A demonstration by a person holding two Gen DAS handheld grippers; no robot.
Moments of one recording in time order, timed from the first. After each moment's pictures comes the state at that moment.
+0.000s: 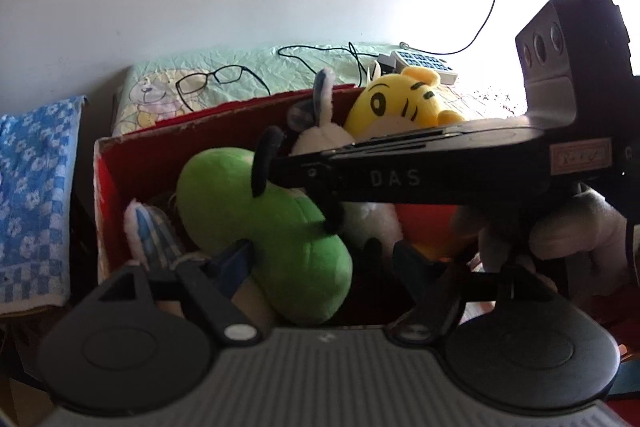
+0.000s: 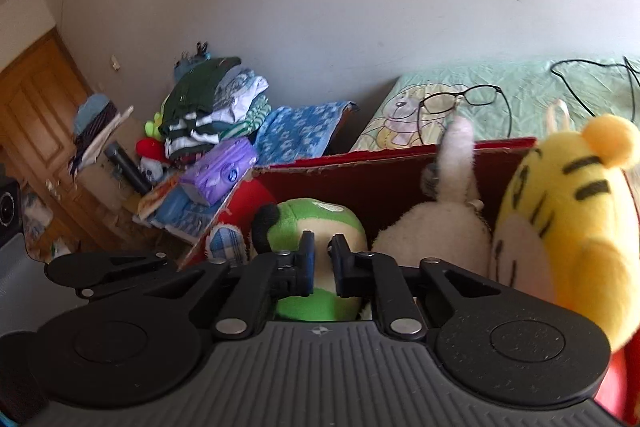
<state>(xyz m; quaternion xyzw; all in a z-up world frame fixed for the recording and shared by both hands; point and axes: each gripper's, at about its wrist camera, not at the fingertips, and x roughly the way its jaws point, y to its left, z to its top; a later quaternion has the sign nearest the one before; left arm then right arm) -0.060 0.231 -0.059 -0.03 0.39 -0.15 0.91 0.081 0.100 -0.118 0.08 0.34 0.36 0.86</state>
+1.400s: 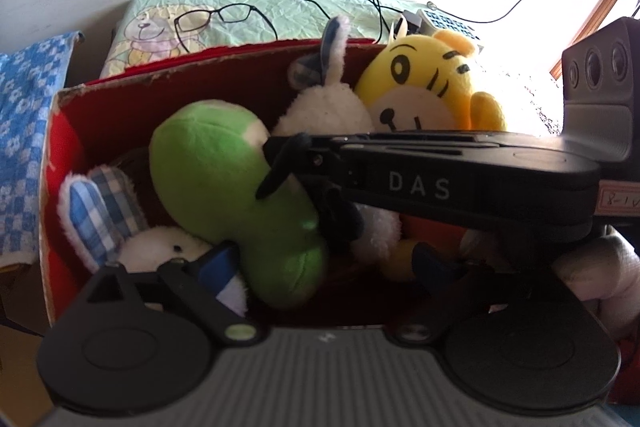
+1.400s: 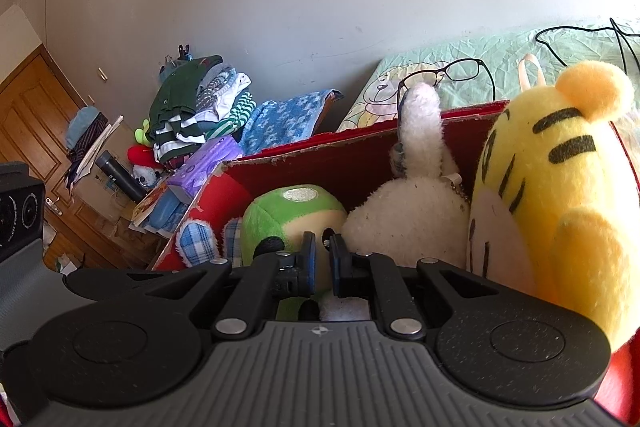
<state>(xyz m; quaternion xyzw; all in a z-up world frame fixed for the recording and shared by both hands) -0.022 0.216 -0.077 -0.08 0.48 -0.12 0.87 0.097 0.075 -0.135 0.14 0.37 0.35 0.85</state>
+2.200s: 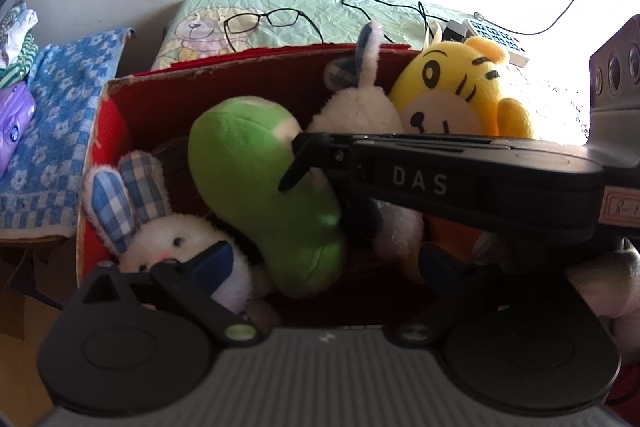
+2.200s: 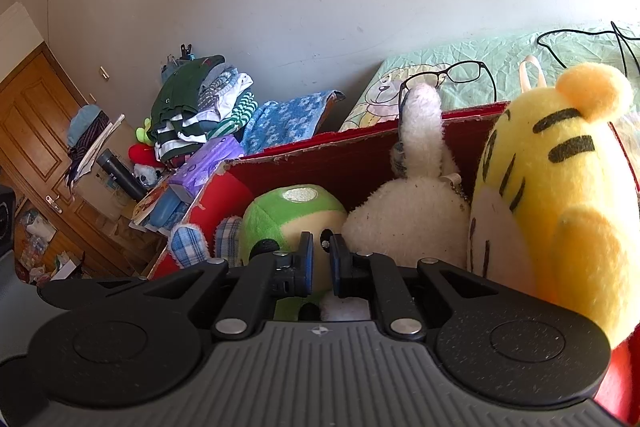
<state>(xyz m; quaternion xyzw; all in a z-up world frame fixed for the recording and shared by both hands) -0.033 0.204 -0.071 -0.07 0.47 -0.03 0.88 0.095 0.076 -0.131 0.14 0.37 0.35 0.85</state>
